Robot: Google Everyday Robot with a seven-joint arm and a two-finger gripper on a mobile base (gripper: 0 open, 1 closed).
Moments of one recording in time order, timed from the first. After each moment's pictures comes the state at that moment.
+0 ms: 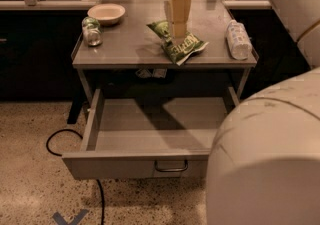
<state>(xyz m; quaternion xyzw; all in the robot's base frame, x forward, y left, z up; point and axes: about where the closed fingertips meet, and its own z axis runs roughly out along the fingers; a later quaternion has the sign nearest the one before) 0.631 -0.006 0.995 -0.83 0.53 -0.03 0.17</state>
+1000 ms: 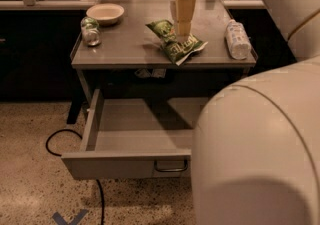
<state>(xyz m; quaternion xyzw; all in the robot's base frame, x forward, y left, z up) 0.660 -0.024 0.984 -0.82 0.54 -0.03 0.18</state>
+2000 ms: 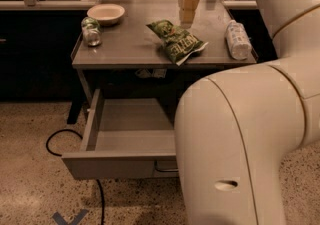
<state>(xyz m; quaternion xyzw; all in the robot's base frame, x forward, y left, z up) 0.720 -0.050 0.997 -0.78 0.57 -0.07 0.23</state>
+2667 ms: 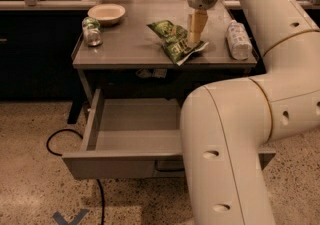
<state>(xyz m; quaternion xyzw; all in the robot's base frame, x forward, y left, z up) 0.770 -0.091 0.910 -0.75 0.62 -0.03 0.23</state>
